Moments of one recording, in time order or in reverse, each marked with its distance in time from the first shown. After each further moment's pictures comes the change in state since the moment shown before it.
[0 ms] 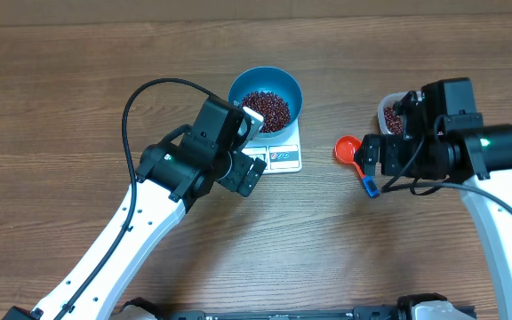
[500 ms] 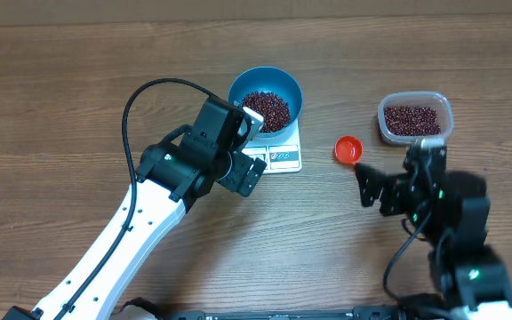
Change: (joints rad) left arm 0.000 0.000 -0.001 -0.001 0.000 0.000; right arm 0.000 -0.656 -0.749 0.788 -0.032 -0.001
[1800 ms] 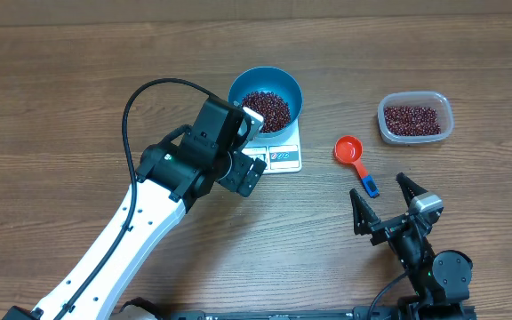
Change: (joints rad) left arm 0.000 0.000 0.000 0.001 0.000 0.000; right arm 0.000 -0.650 -0.561 0.410 -0.038 0.001
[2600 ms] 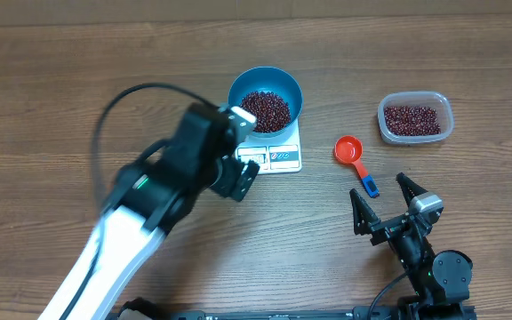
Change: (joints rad) left arm 0.008 -0.198 -0.001 -0.012 0.004 0.000; right arm 0.000 0.000 0.000 0.001 0.000 0.000
